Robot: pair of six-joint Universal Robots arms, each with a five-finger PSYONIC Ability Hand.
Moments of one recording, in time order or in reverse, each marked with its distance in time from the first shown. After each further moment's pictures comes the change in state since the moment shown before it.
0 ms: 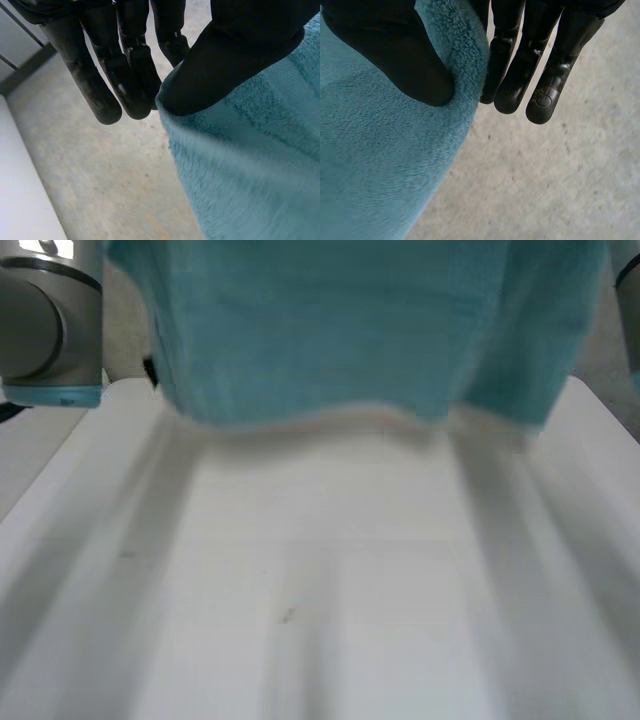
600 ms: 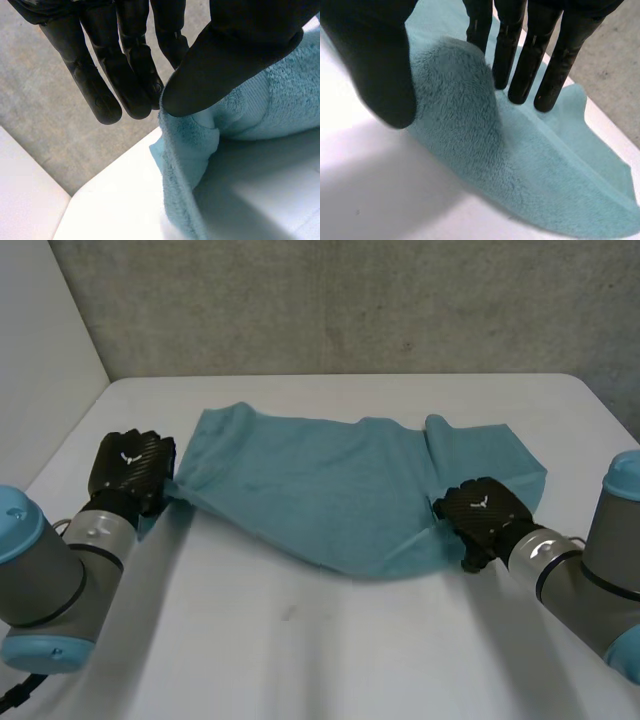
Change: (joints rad) left arm 0.101 0.086 -0.900 -0.055 0.012 -0.108; right arm -0.029 0.046 0.843 0.048 -0.283 0.083; left_hand 0.000 0.000 0.000 0.000 0.000; right_hand -0.409 -0.517 -0.521 -0.526 -0.487
